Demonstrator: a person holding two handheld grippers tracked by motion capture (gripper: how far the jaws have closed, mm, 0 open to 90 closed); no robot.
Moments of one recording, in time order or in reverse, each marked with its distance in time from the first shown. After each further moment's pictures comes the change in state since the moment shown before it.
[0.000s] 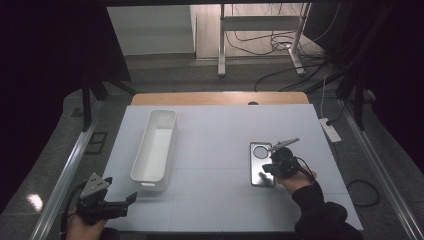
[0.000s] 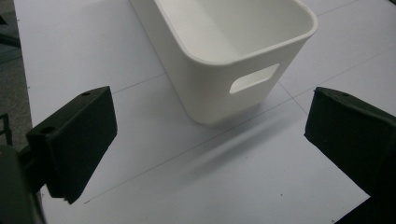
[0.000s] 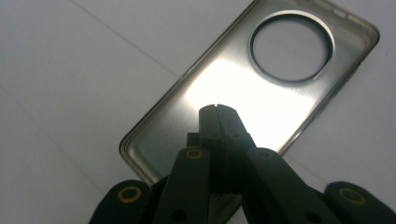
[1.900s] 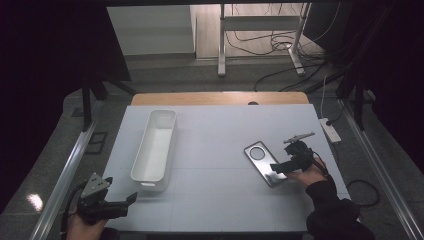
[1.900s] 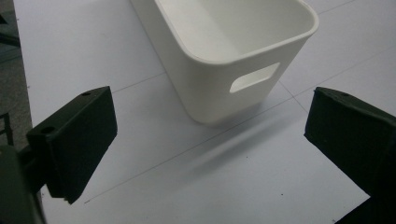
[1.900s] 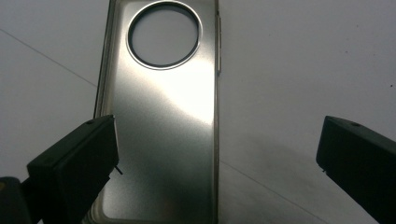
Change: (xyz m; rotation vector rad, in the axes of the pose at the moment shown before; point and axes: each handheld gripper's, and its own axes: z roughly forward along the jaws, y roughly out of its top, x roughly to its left) left arm 0.000 0.000 0.001 0.005 0.002 0.004; right arm -0.047 -0.004 -0.008 -0.004 -0.119 0.097
